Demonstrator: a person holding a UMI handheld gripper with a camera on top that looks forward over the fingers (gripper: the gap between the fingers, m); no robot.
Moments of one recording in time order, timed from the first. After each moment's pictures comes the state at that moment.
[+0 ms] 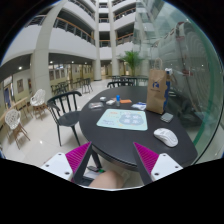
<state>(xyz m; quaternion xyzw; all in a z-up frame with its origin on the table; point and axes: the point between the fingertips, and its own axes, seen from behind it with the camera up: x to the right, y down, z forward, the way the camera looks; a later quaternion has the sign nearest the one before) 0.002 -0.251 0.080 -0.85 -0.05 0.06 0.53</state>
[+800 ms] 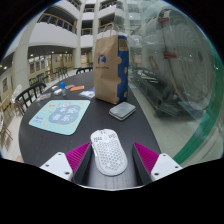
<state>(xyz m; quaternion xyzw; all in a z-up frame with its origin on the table) 0.253 -0.096 -0.013 -0.88 0.01 -0.01 0.47</state>
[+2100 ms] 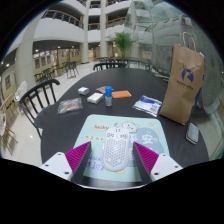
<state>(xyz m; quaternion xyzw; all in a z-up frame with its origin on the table) -0.010 0.039 -0.002 -0.90 -0.01 0.01 0.44</state>
